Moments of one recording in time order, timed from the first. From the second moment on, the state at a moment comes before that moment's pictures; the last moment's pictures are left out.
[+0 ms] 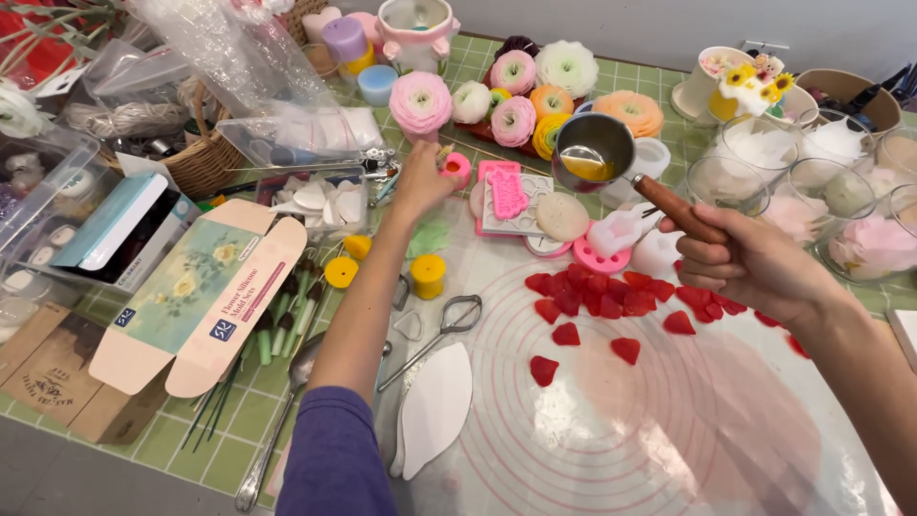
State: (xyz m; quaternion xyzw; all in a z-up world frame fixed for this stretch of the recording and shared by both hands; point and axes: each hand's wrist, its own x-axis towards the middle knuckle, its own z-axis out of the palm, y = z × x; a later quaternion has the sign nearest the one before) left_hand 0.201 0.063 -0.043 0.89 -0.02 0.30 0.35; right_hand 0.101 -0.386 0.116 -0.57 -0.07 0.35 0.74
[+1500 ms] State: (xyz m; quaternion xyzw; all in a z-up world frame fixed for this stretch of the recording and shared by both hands) left_hand 0.261 0.118 -0.105 0.43 0.18 0.23 0.86; right_hand 0.084 -0.308 0.127 -0.61 -0.09 0.31 0.73
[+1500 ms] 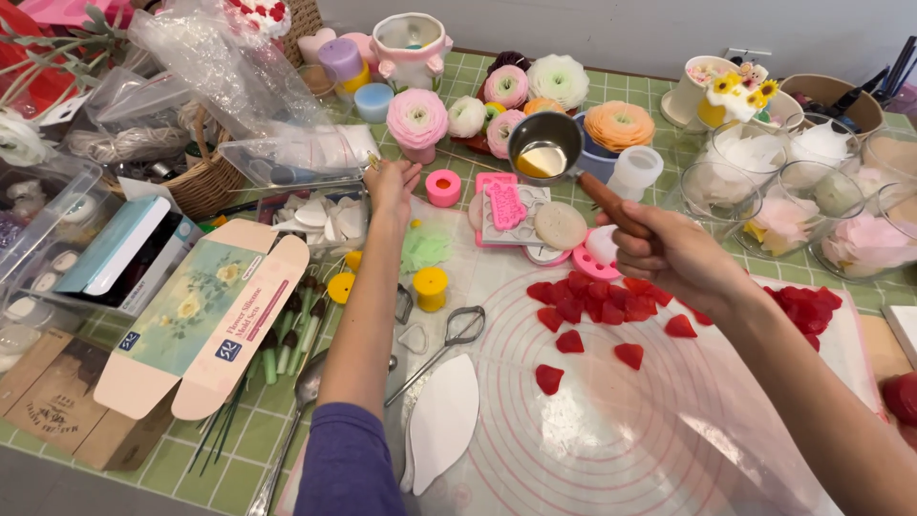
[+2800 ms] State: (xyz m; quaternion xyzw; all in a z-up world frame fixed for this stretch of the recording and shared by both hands) left_hand 0.172 0.058 0.041 0.98 -0.07 0.06 0.18; right_hand 0.087 -0.335 0.105 -0.62 -0.10 0.31 0.72
